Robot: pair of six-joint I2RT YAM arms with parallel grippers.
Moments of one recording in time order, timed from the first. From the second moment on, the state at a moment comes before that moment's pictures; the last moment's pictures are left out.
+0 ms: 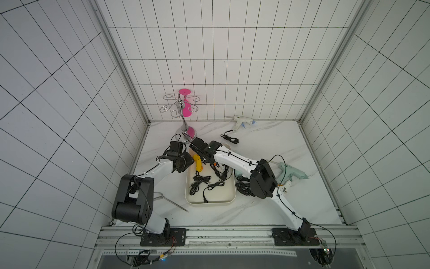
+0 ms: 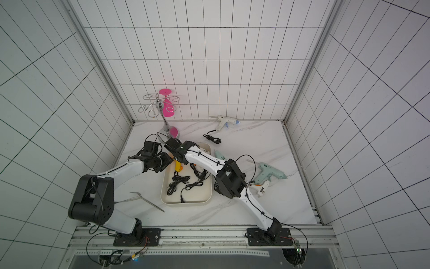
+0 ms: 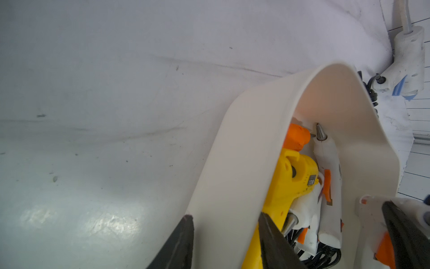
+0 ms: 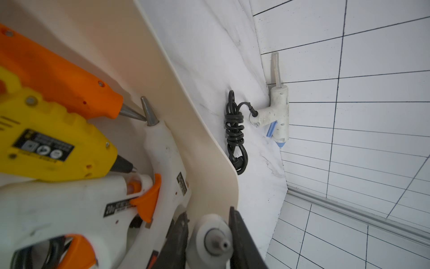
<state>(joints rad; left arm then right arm) -0.15 1.54 0.85 -0.29 0.23 -0.82 1.04 2.50 2.29 -0.99 0.85 -0.26</state>
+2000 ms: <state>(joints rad) -0.14 1.66 0.98 -0.34 0.11 -0.70 0.23 1.34 0.99 -1.15 0.02 0.72</state>
